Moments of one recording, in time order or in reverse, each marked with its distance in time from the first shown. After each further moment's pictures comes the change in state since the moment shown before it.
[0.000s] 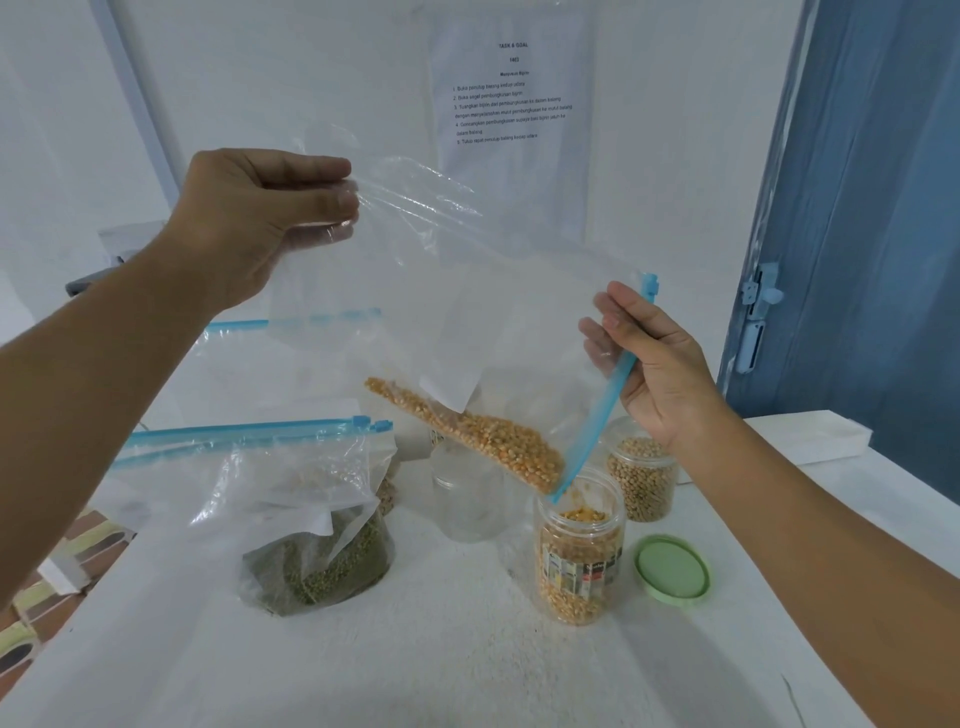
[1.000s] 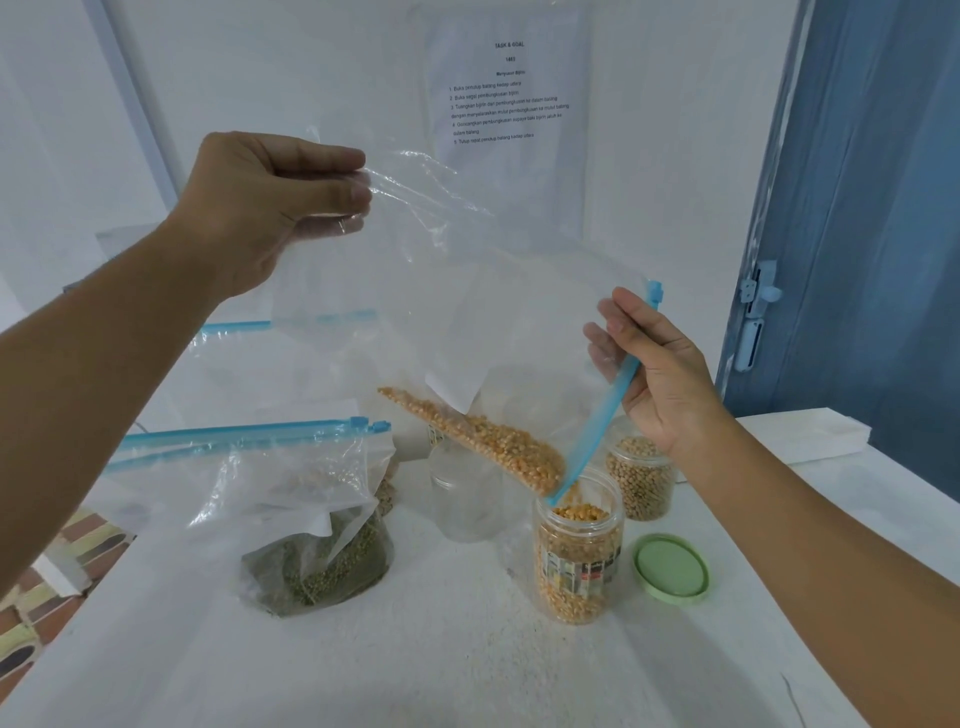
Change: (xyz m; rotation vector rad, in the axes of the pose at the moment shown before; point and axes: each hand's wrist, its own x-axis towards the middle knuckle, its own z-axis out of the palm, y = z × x) left_hand 0.003 0.011 0.009 0.073 -0.037 0.027; right_hand -0.003 0.003 -0.007 0.029 0.031 0.004
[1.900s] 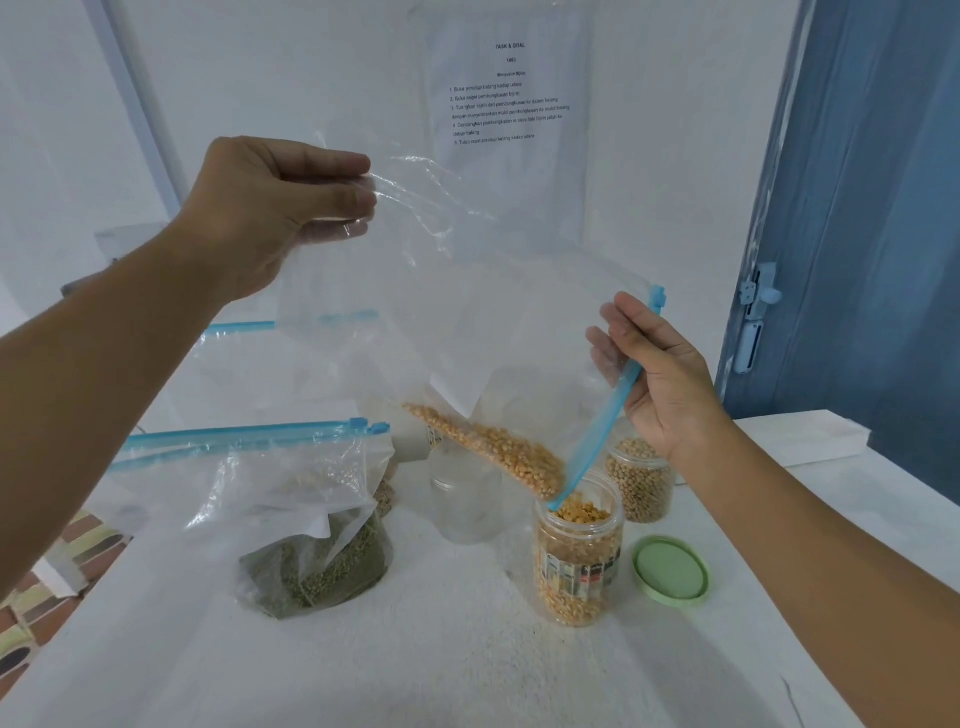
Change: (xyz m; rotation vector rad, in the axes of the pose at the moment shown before) left_hand 0.001 -0.003 0.002 -0.024 -0.007 -0.020; right_hand -0.004 0.000 0.000 -0.009 0.031 0.007
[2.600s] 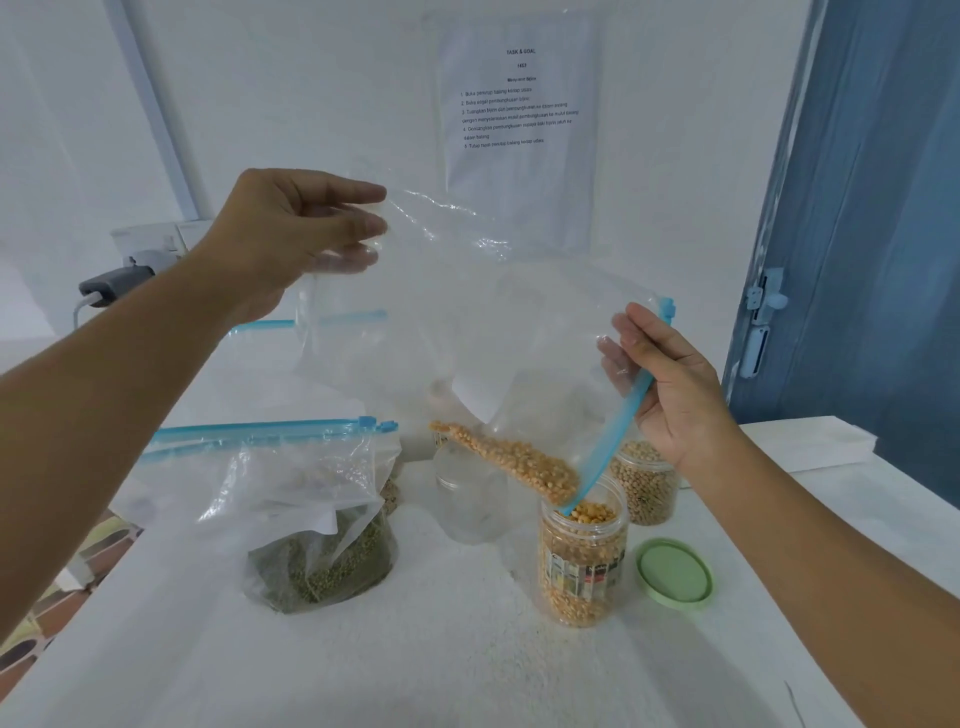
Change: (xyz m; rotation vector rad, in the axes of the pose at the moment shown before) left_hand -0.014 -0.009 -0.004 0.129 -0.028 -0.034; right_hand 0.000 0.003 -0.009 -0.023 0.022 0.001
